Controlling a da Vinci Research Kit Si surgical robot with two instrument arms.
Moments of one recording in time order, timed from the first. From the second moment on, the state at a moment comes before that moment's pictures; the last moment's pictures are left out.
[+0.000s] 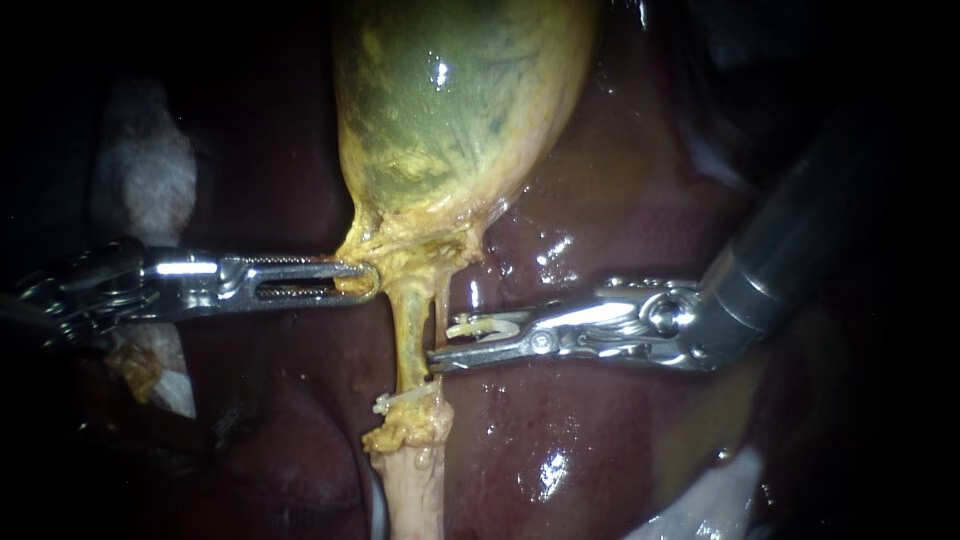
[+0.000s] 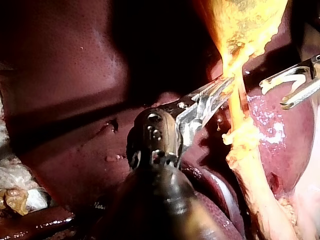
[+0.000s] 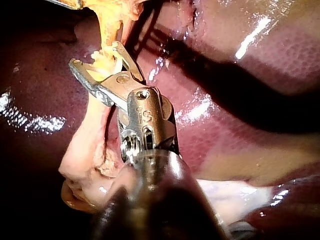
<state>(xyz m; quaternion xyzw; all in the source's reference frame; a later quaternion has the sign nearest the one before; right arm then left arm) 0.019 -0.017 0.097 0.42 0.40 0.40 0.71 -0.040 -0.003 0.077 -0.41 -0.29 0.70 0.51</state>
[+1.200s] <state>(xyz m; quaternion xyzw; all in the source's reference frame) 0.021 -0.021 0.106 0.42 0.39 0.39 0.72 -0.041 -0.003 0.077 -0.41 -0.29 0.70 0.51</state>
